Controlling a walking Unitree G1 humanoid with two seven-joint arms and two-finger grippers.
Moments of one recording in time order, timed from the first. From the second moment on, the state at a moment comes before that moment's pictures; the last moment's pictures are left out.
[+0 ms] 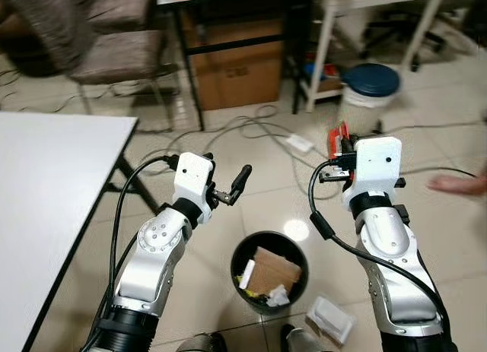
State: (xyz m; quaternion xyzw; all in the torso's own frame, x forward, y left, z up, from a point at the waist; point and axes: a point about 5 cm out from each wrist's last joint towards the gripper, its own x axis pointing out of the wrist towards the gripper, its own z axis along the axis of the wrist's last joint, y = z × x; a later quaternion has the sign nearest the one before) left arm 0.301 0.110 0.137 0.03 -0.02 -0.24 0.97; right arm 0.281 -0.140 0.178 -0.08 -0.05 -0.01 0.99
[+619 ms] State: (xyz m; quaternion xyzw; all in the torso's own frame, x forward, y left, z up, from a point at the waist) left arm 0.302 0.154 0.119 0.06 0.00 -0.16 0.99; right arm 0.287 -0.136 0.167 -0.08 -0.04 -0.01 1.00
